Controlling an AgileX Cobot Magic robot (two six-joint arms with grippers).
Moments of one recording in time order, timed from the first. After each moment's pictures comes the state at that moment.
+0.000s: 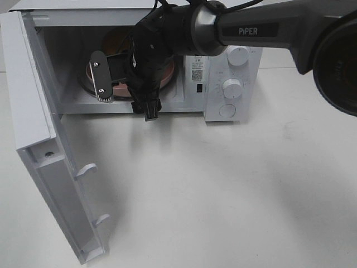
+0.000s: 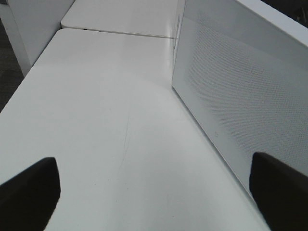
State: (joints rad) left arm 0.06 0.00 -0.51 -0.06 1.04 -0.04; right arm 0.69 2.36 -1.90 -0.27 0.49 -0.92
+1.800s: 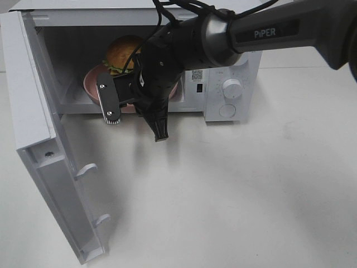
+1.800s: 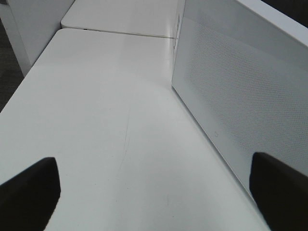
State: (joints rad) left arm 0.06 0.00 -0.51 -0.06 1.04 -0.04; right arm 0.72 2.24 -1.64 -0.27 0.42 -0.93
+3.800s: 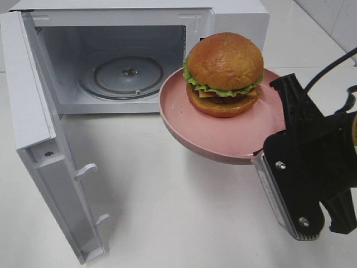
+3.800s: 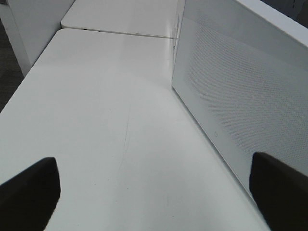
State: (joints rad) left arm 0.06 0.00 -0.51 -0.06 1.04 -0.04; right arm 0.73 1.12 -0.53 -0.38 0.31 -0.92
